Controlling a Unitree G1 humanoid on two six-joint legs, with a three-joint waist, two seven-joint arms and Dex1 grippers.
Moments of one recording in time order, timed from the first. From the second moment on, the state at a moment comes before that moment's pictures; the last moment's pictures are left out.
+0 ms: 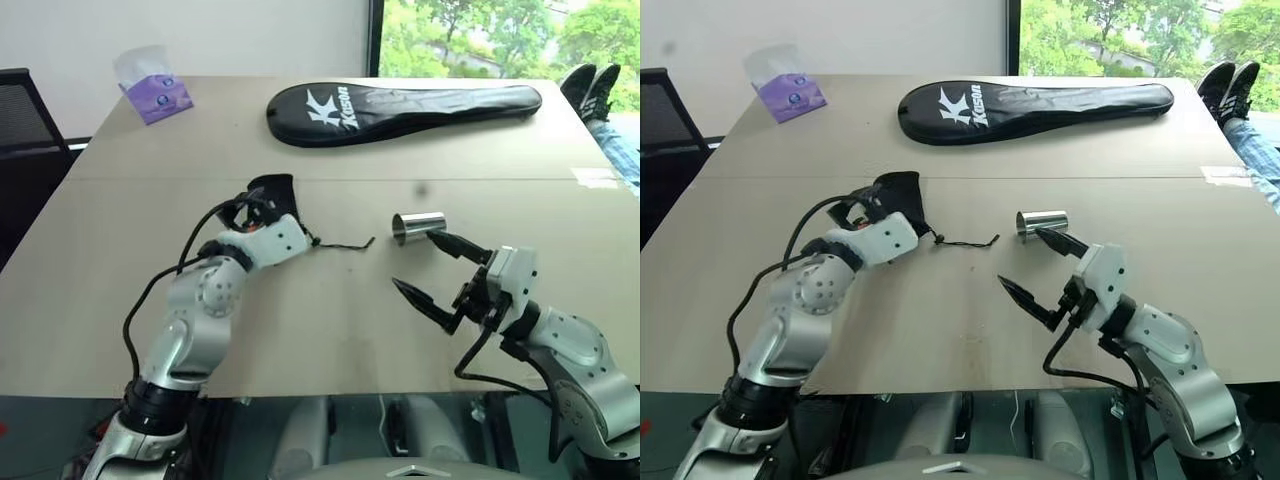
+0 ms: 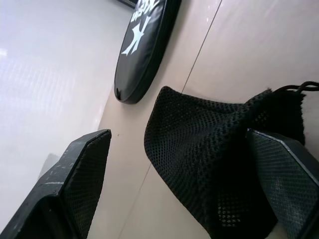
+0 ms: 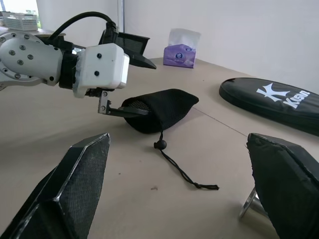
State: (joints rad) left arm -0.26 0.57 -0.17 -0.35 0.68 0.39 -0.46; right arm 0.05 -0.47 0.06 -0.65 0.43 0.25 0.63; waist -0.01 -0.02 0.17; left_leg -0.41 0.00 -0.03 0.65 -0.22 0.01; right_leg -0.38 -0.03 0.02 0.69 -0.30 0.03
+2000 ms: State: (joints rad) left arm -0.68 0.49 -0.24 -0.19 0.23 1.26 -0.68; right arm -0.61 -0.44 0.46 -0.36 -0.14 1.03 0.22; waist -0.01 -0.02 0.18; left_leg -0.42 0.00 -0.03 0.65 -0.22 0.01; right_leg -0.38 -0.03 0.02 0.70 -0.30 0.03
